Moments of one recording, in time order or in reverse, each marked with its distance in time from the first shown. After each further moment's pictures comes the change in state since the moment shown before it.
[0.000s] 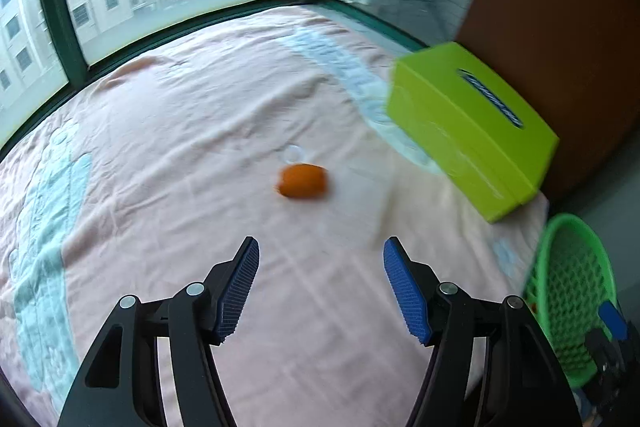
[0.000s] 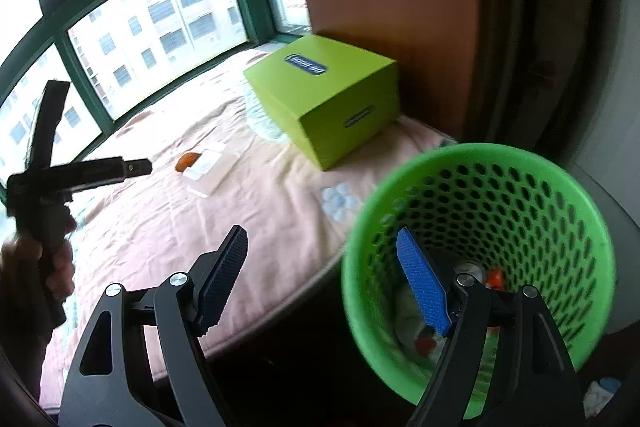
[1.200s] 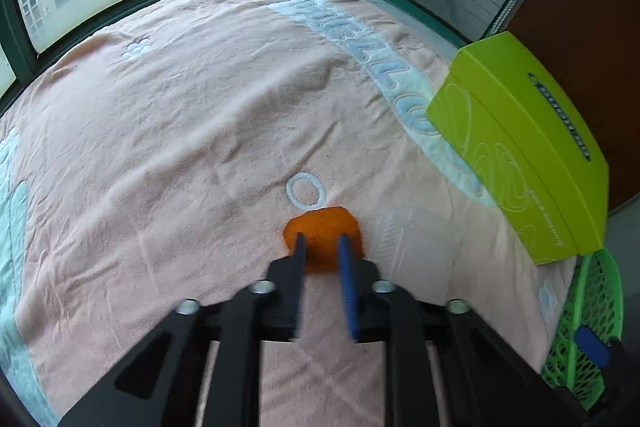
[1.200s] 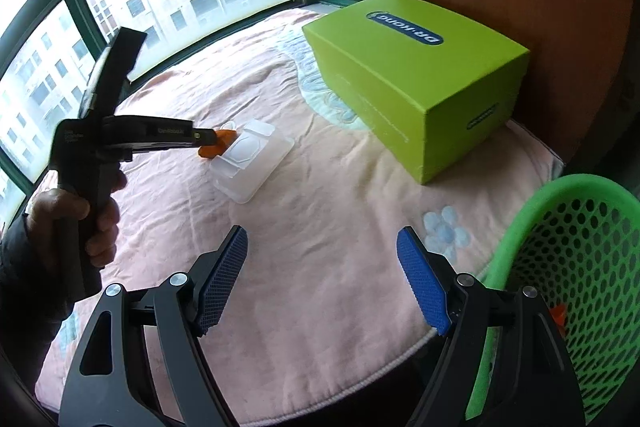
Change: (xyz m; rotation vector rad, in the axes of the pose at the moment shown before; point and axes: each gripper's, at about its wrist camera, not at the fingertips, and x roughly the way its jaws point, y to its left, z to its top) left arm 0.098 0.025 0.049 0.009 0.097 -0.097; right arm 0.093 0.060 0.023 -0.088 0.113 0.092
